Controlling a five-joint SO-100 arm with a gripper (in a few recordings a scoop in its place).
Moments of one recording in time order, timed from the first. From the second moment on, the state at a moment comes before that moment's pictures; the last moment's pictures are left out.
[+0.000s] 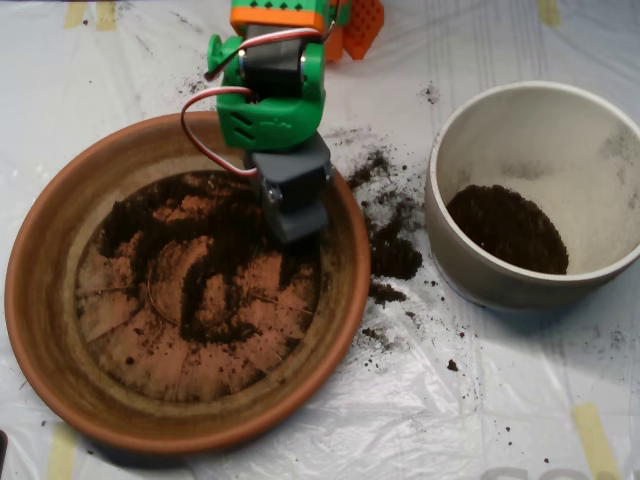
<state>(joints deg) 12.6 90.6 110.9 65.2 -34.1</state>
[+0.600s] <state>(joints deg) 5.4 98.3 76.0 89.5 -16.6</state>
